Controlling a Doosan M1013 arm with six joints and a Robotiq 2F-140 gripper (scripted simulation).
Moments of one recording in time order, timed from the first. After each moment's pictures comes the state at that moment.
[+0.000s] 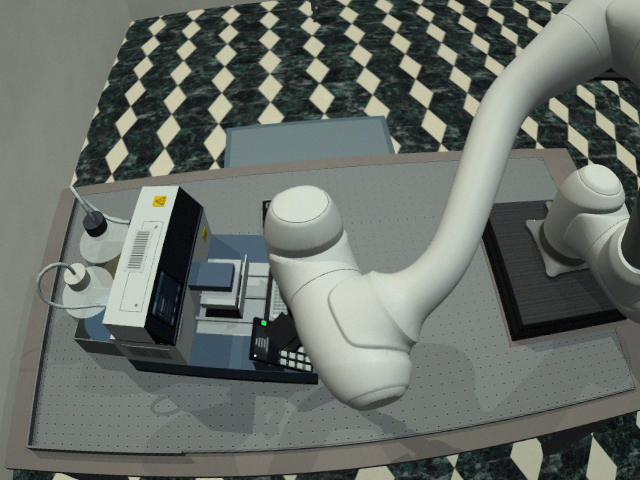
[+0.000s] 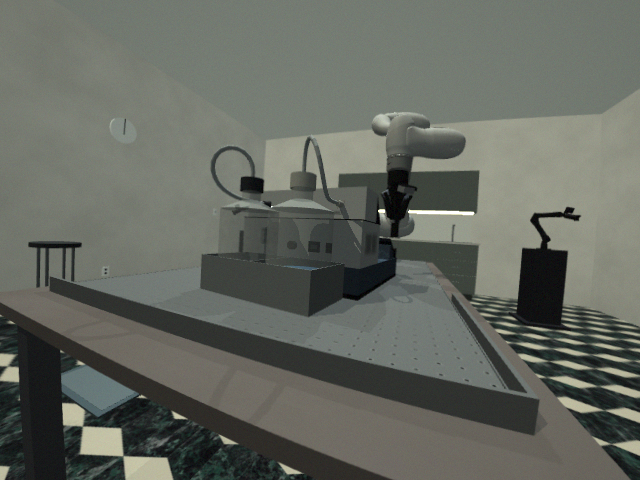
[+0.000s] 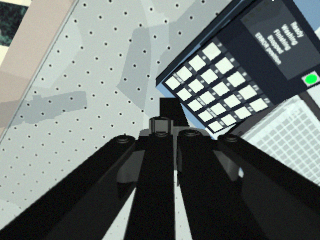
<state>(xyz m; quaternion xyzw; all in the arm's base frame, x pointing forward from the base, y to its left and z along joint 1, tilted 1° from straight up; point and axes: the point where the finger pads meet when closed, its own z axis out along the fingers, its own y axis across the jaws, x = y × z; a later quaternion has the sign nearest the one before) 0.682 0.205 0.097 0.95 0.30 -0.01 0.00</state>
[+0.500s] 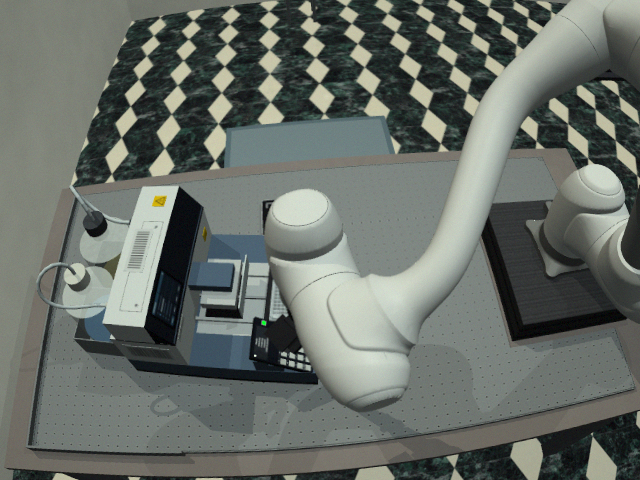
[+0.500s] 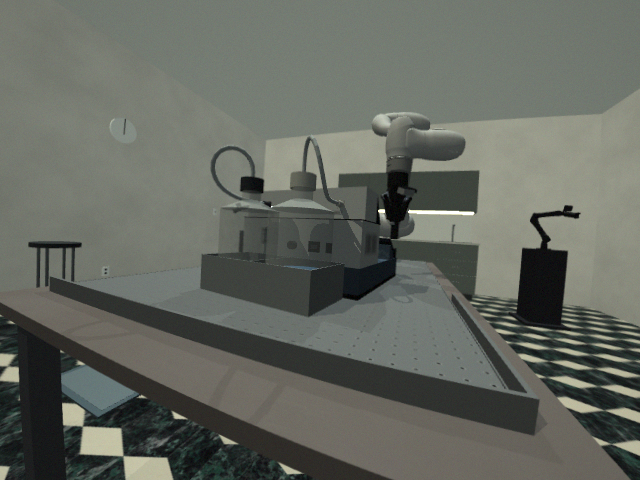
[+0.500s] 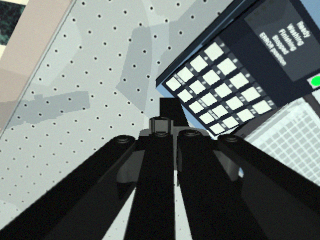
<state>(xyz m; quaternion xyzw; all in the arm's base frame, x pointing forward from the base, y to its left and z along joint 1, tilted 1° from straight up) 0.682 0.205 0.090 0.95 0.30 -0.01 0.00</state>
